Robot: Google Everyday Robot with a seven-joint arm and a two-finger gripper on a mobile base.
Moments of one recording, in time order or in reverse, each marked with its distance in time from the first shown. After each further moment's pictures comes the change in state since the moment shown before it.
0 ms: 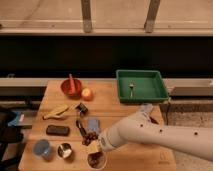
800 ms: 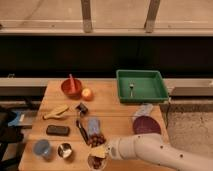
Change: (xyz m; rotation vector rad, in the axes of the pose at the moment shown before) arm 0.008 -0.013 -0.001 -0.117 -0.267 -0.045
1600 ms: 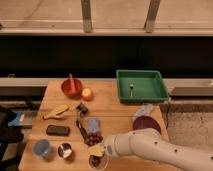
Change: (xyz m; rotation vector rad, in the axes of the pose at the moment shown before) arm -0.011 0.009 0.005 0.021 0.046 -0.066
